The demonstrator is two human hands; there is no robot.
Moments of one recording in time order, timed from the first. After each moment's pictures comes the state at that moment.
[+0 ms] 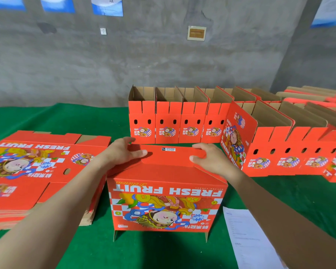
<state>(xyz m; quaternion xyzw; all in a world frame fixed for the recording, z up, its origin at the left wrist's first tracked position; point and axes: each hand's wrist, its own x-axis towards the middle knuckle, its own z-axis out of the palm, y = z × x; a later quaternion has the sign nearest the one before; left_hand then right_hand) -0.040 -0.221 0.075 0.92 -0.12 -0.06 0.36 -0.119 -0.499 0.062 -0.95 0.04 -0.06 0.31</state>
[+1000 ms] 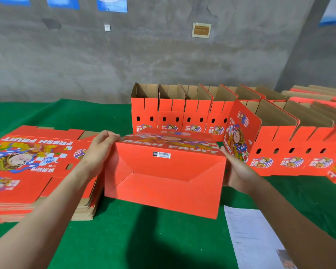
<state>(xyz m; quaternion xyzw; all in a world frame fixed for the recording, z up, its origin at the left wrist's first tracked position) -0.055 -0.192 0.062 0.73 -0.02 0.09 0.68 -0.149 -0.541 0.041 -0.64 0.16 0.08 0.75</state>
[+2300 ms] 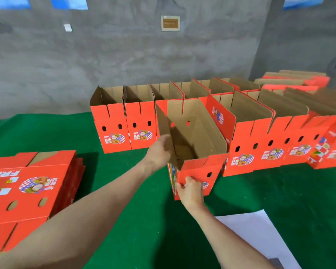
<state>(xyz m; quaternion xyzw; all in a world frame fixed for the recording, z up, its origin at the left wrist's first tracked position) -0.013 -0.426 0.050 0.86 -0.21 -0.06 0.46 -0.074 -0.528 -0.083 -0.89 0.23 -0.16 0.35</state>
